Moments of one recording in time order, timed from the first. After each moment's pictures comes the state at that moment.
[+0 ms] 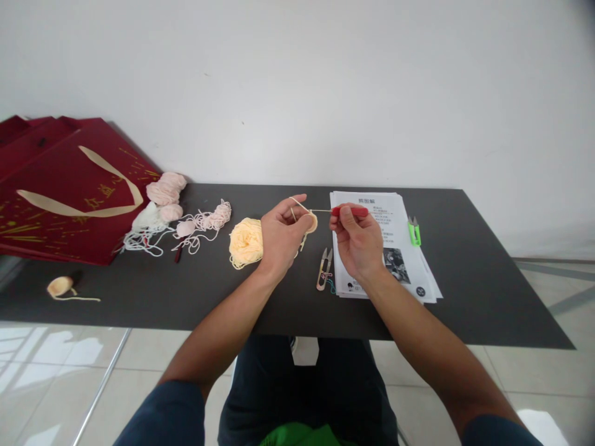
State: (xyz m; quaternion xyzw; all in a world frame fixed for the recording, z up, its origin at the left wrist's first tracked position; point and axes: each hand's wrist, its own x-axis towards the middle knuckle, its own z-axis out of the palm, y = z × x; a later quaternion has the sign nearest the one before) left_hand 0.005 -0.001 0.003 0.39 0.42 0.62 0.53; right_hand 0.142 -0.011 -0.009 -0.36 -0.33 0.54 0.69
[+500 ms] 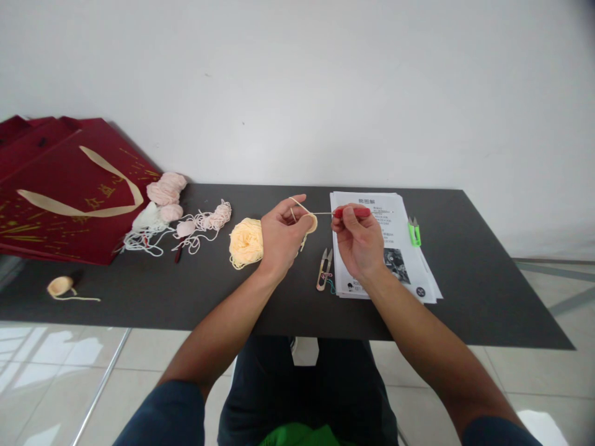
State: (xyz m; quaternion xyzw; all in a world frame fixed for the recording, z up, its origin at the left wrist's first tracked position) left_hand 0.005 -0.001 0.002 0.41 0.43 0.62 0.51; right_hand 0.145 -0.009 -0.011 -0.34 -0.32 0.55 0.69
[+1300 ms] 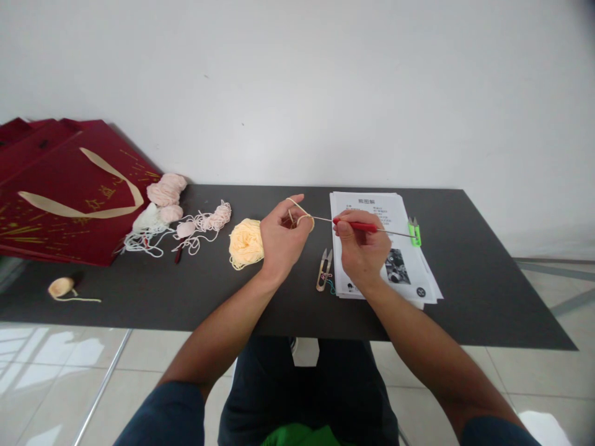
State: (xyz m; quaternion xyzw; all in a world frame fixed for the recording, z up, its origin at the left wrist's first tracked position) left_hand 0.005 -0.007 0.003 0.49 0.48 0.61 0.40; right_hand 0.143 -0.023 -0.018 -0.40 -0.54 0.20 0.71
